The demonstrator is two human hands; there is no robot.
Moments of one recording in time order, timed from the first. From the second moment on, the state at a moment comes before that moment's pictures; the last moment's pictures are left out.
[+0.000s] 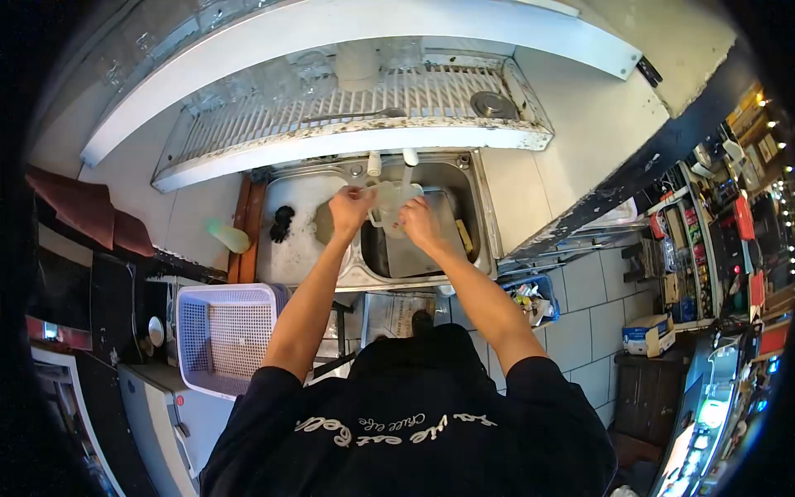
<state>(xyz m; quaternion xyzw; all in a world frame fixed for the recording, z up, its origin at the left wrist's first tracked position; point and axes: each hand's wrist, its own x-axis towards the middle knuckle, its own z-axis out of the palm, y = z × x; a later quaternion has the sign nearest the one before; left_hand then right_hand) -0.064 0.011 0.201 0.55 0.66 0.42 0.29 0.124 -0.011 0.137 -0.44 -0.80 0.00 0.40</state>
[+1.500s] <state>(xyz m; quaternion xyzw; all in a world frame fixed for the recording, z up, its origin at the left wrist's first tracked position) -0.200 -0.122 0.247 0.59 0.70 0.27 0.30 -0.003 -0.107 0.181 -0.18 -0.82 0.26 0.47</state>
